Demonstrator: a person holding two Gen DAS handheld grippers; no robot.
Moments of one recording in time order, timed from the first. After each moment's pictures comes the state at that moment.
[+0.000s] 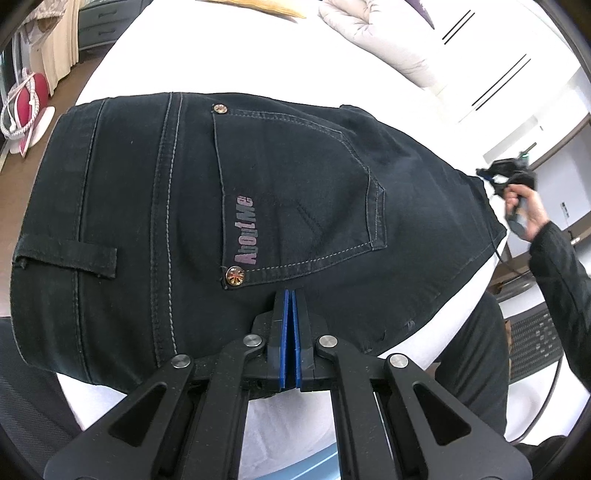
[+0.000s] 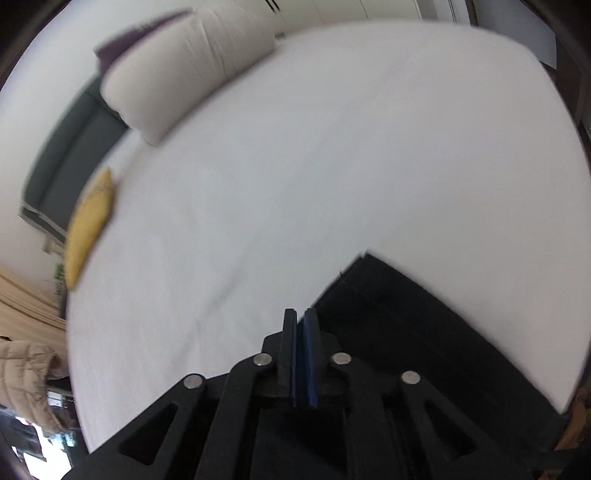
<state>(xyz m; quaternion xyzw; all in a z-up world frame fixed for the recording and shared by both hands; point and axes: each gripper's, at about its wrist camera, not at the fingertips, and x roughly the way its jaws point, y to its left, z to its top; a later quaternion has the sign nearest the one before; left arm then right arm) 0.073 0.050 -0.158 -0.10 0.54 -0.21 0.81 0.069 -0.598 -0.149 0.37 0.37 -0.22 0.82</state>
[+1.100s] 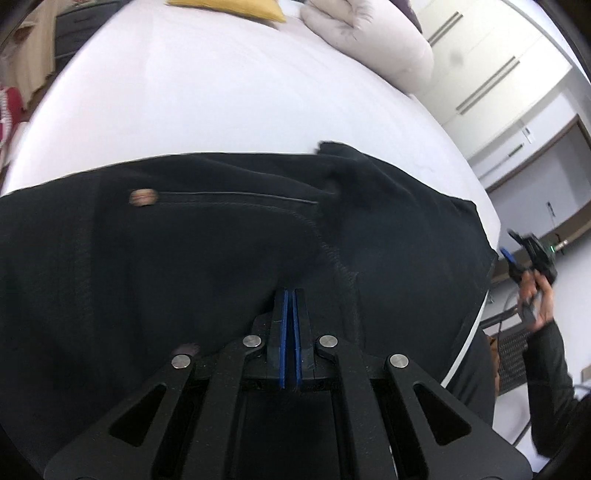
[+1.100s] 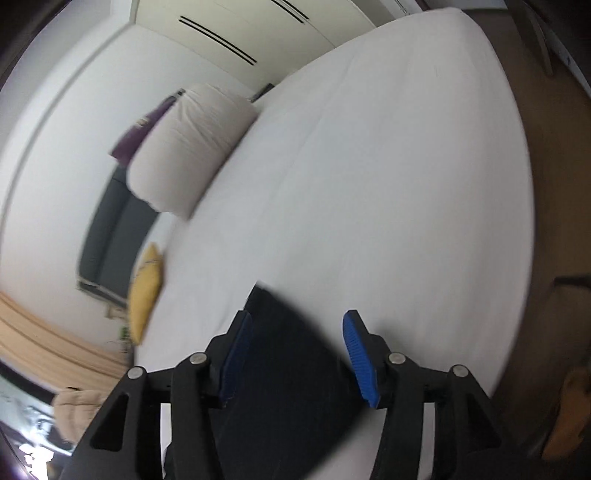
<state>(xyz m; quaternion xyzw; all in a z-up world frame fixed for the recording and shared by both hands) 0.148 -0.025 -0.160 -0.11 0.52 -0.24 0.81 -0.135 -0.727 -0.153 0.50 0.23 -0.19 0.82</state>
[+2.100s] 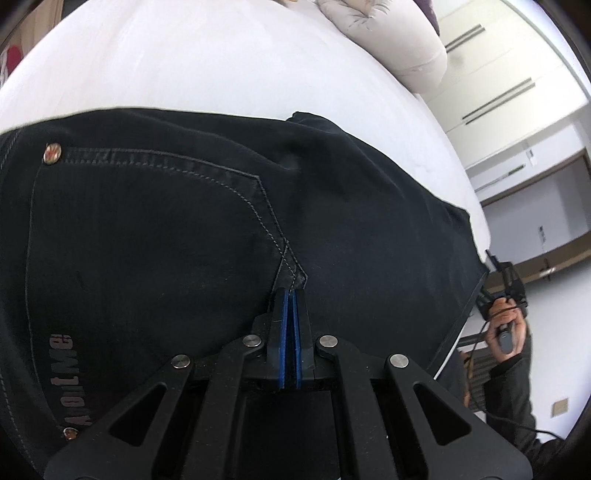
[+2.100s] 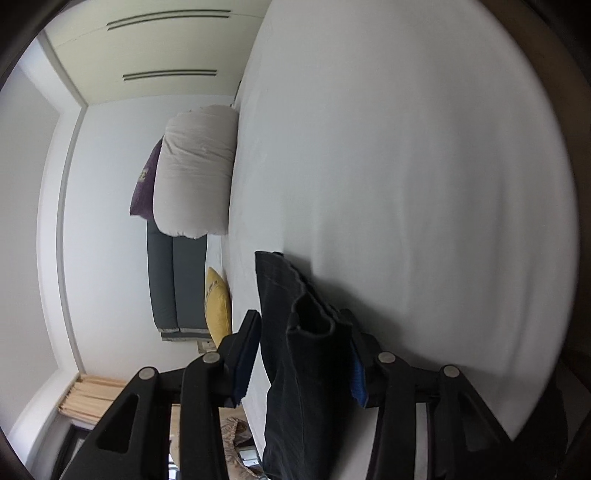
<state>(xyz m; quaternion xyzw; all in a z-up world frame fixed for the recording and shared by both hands) 0.146 -0.050 -0.187 -0.18 0.56 -0.25 0.77 -0.109 -0.665 -0.210 0.68 0.15 -0.10 0.71</state>
